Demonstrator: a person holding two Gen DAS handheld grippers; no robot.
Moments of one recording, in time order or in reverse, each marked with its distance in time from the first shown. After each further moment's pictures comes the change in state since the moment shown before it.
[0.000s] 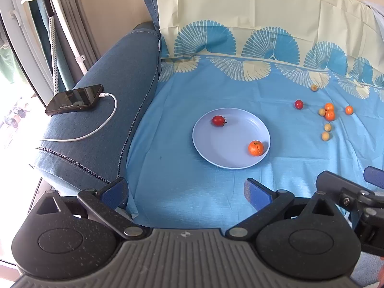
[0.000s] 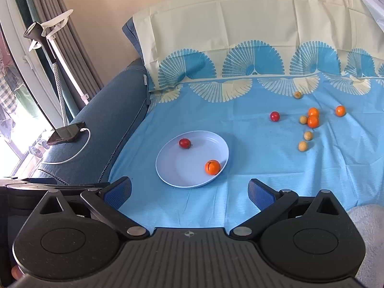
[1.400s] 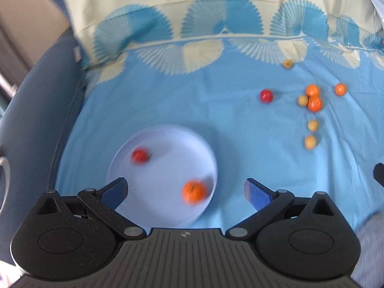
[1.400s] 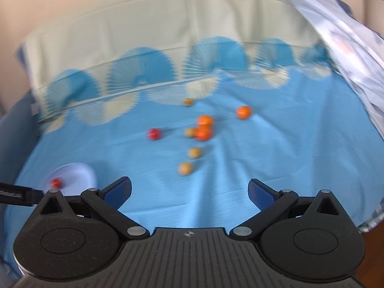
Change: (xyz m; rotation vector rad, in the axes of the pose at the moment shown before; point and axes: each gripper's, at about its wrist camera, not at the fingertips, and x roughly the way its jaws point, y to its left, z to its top) left arm 0.152 -0.167 0.102 0.209 0.084 -0.076; right arm 0.070 -0.196 0.023 0.193 -0.081 -0.420
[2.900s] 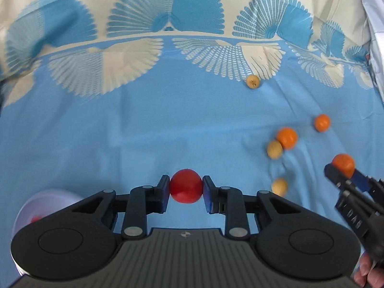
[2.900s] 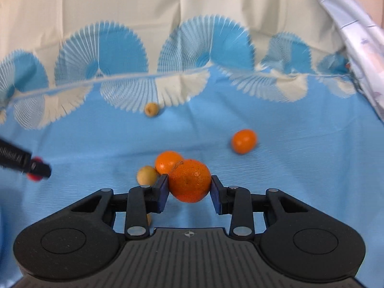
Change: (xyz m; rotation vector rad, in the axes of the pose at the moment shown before) left arm 0.110 -0.060 0.096 -0.034 0.071 -0.251; right arm 0.167 -0.011 0.060 -0.142 -0.006 -0.028
